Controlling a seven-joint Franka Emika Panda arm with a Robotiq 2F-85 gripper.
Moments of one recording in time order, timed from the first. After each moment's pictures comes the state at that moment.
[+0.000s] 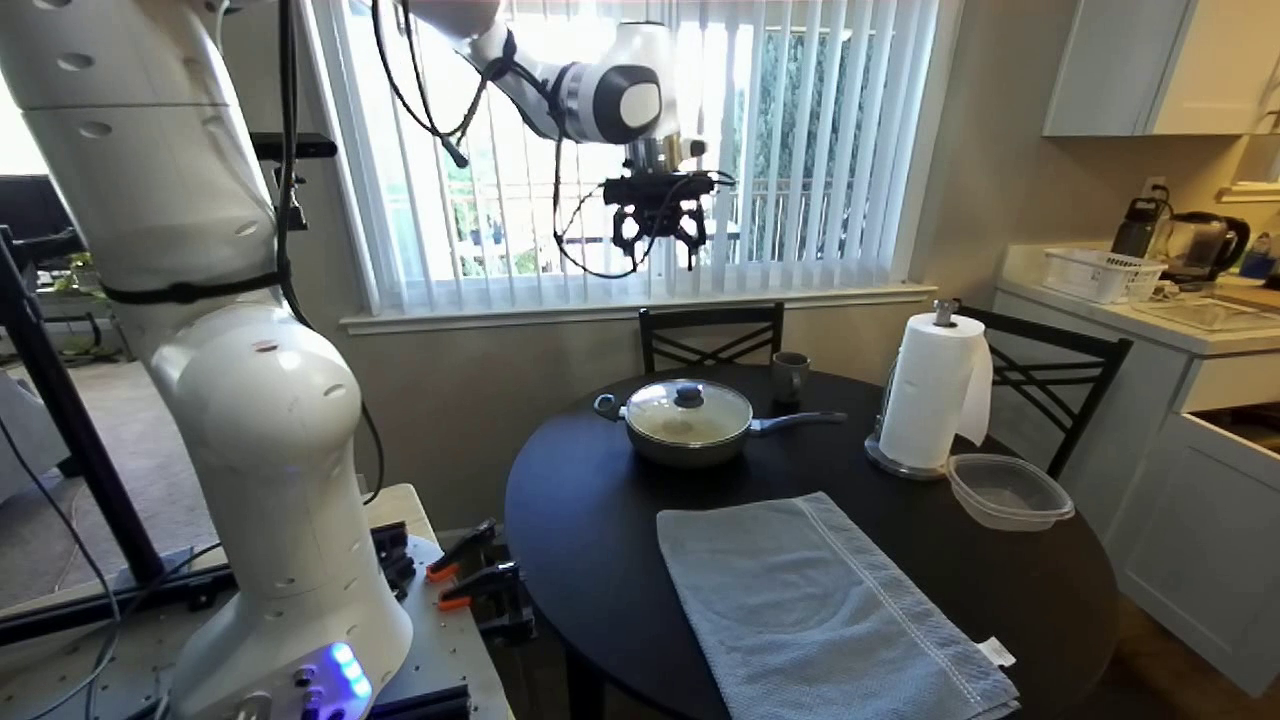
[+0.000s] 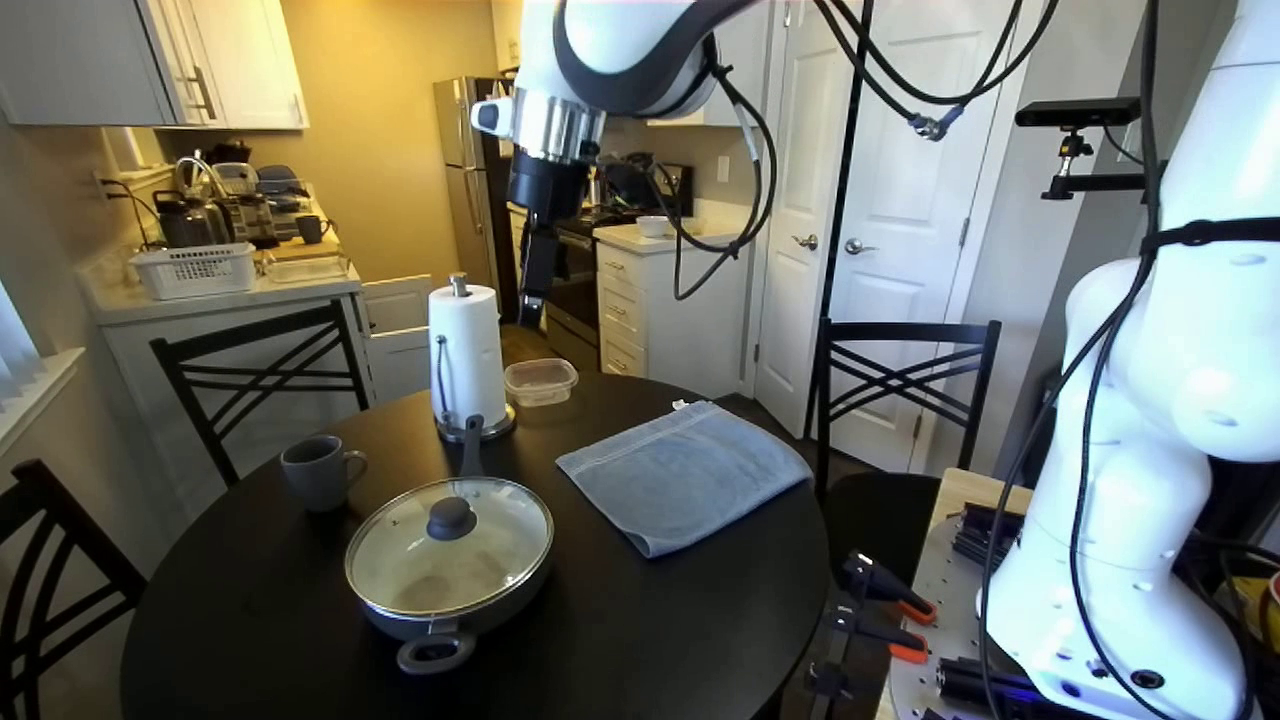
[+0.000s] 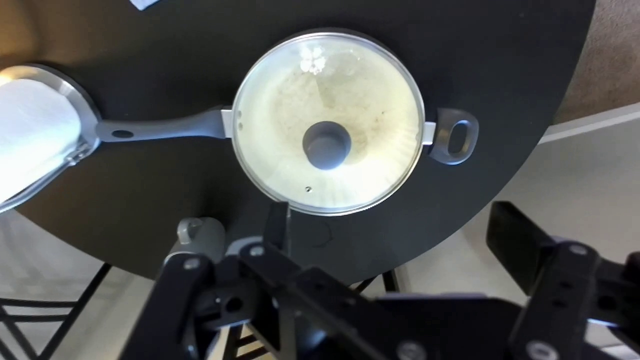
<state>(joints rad) 0.25 -0.05 0.06 -2.11 0.07 2.29 -0.53</state>
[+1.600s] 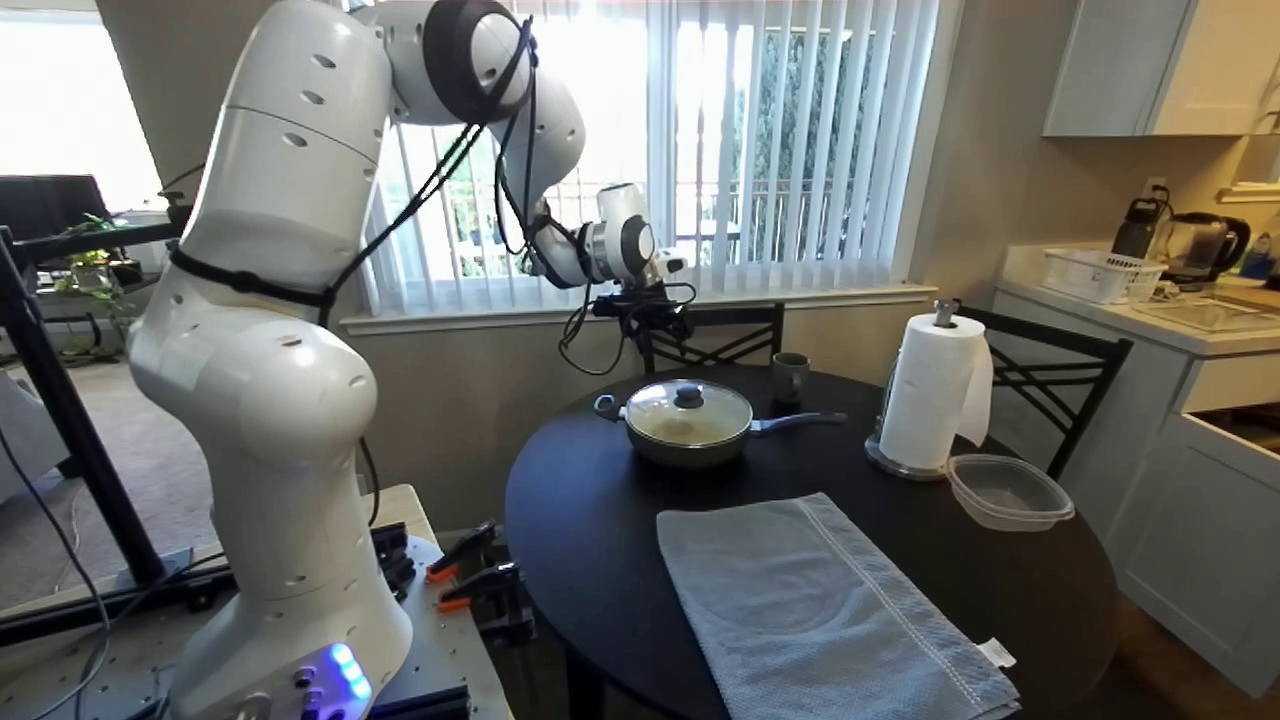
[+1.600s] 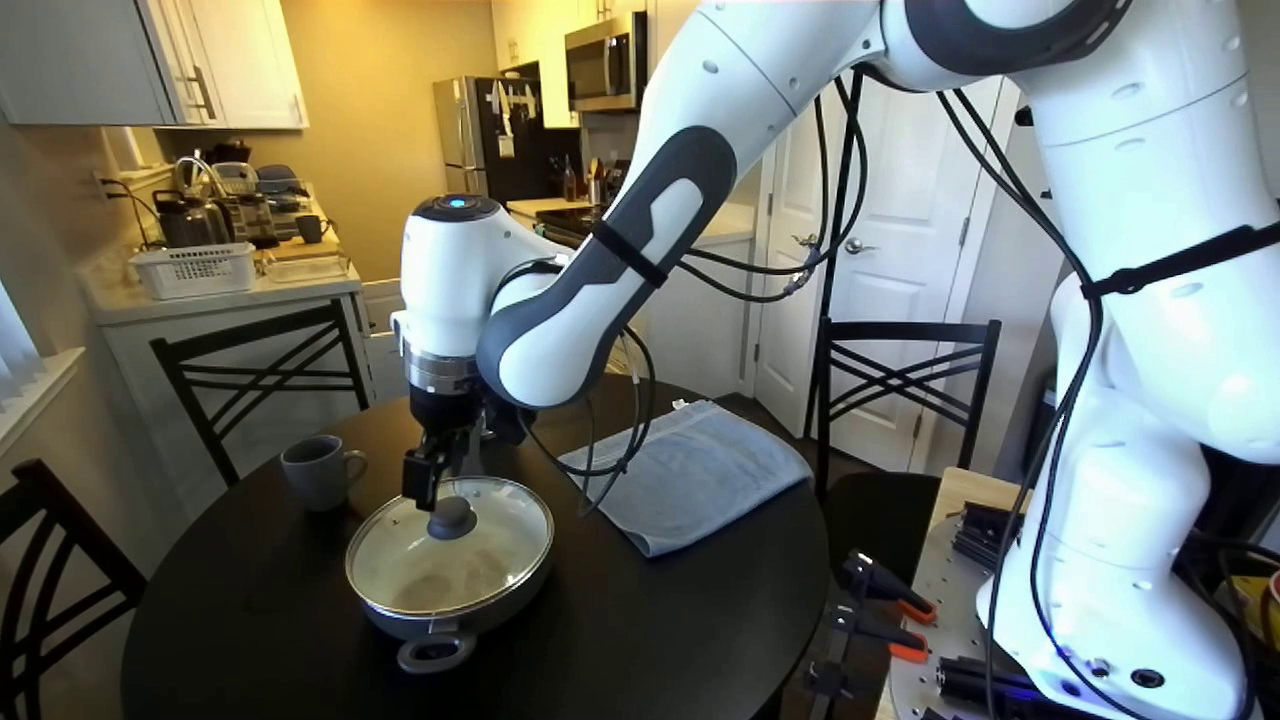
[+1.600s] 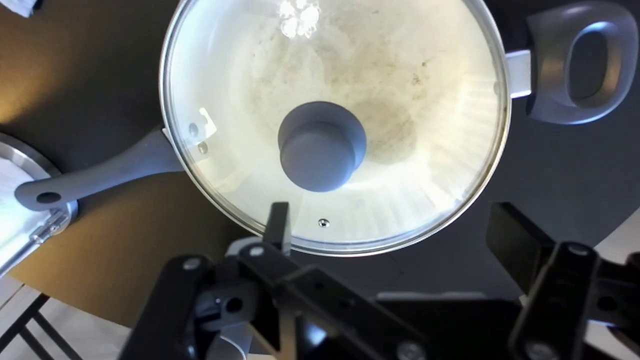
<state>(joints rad) 0.40 0.48 0.04 -1.92 -0.35 2.67 0.24</state>
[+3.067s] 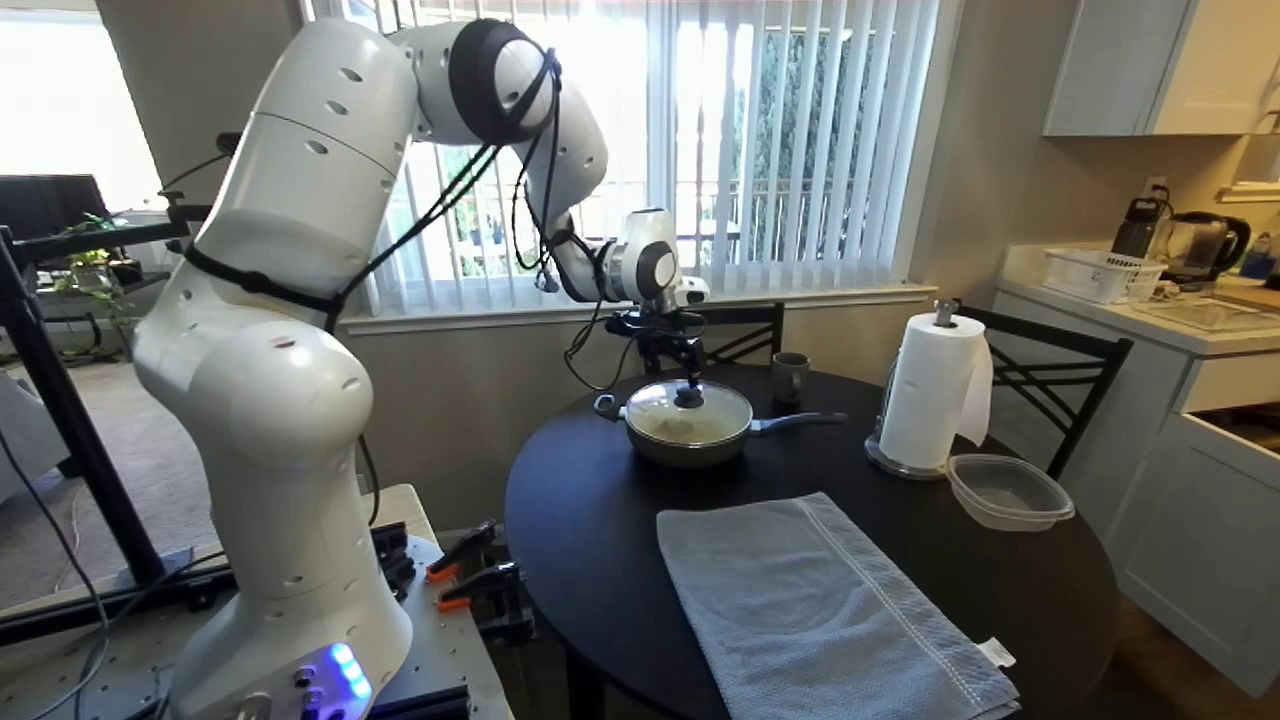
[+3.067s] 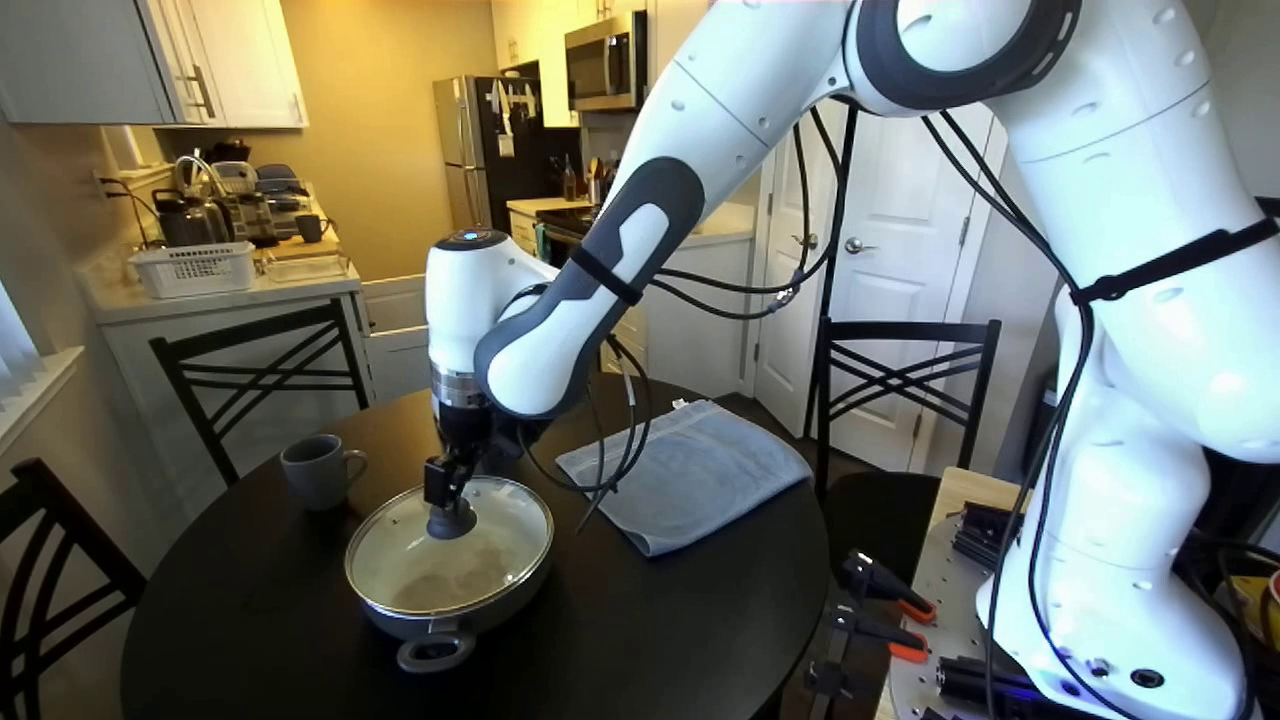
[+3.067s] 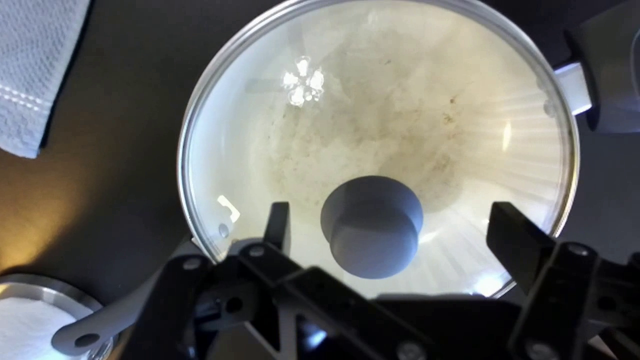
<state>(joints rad) 0.35 0.57 0.03 -1.89 -0.21 2.63 0.30</state>
